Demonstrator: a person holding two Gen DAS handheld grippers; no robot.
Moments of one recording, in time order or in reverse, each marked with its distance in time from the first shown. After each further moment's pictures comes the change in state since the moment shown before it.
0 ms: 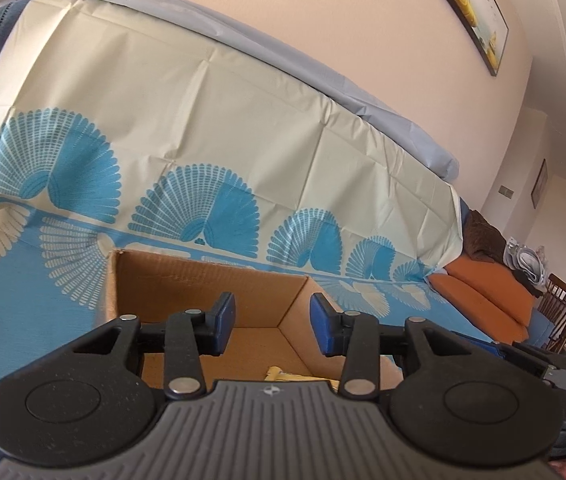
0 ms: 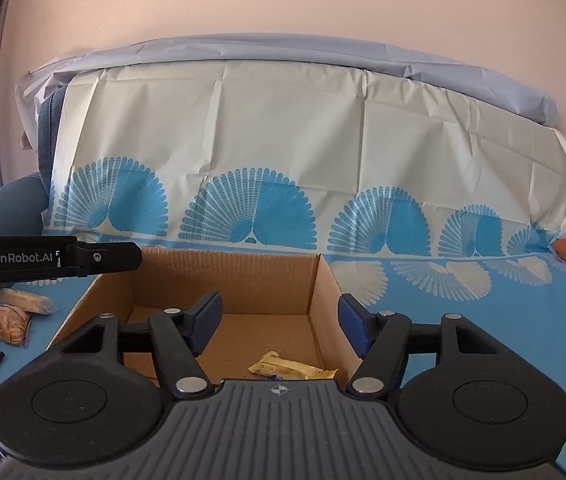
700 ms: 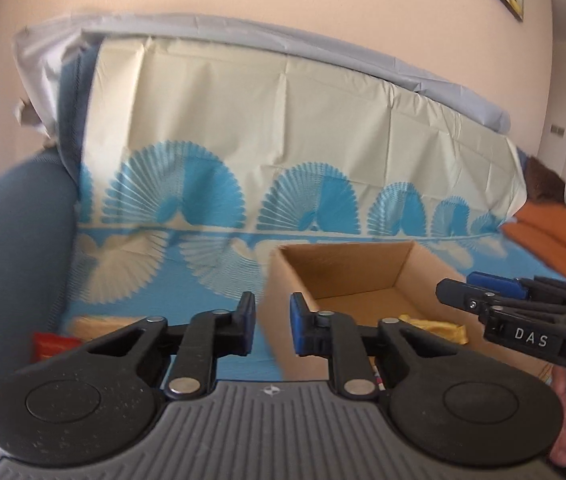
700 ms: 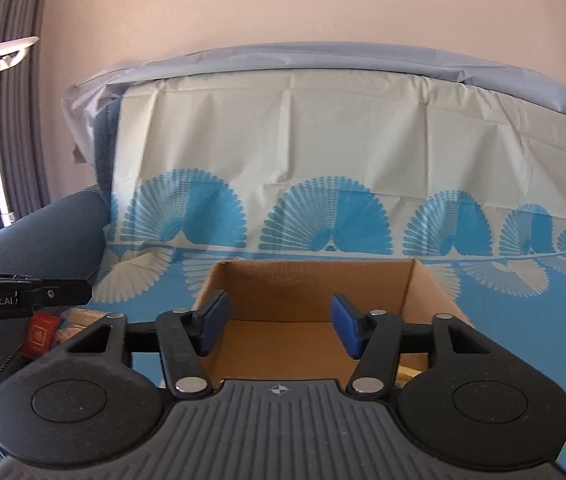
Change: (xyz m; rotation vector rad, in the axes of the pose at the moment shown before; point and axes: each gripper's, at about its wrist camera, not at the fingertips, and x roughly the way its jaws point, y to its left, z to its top) left arm -0.118 0.078 0.018 0.205 0.047 0.241; right arm -0.010 0.093 0.004 0.026 -0.031 0.191
